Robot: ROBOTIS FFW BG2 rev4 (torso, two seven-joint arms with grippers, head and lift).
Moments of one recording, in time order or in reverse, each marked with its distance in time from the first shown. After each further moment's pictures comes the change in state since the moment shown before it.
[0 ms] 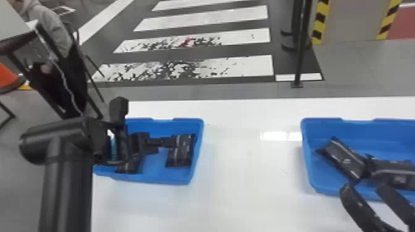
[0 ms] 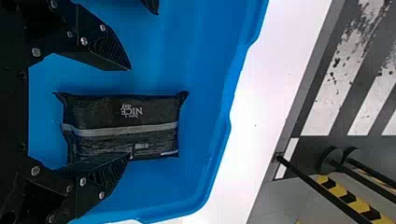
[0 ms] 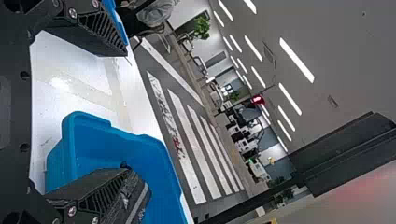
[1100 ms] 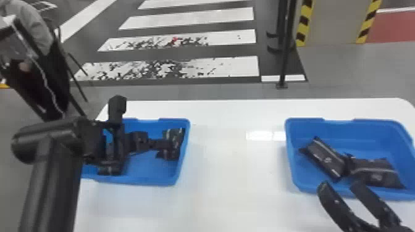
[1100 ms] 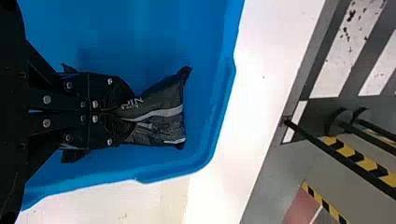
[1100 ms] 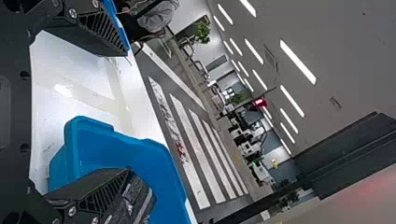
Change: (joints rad) left arm 0.014 0.029 -0.077 0.024 0.119 -0.072 -0.072; right arm -0.009 -0.002 0.004 0.011 -0.015 0.013 0.011
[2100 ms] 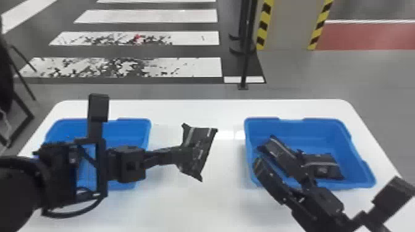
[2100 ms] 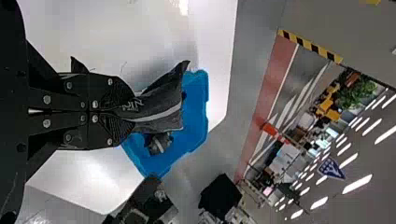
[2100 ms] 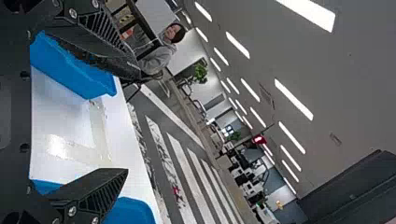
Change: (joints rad) left arm 0.338 -0.039 -0.093 -0.614 0.336 -0.057 -0.084; right arm -0.127 -0.028 0.053 -0.024 -0.066 0.122 0.063
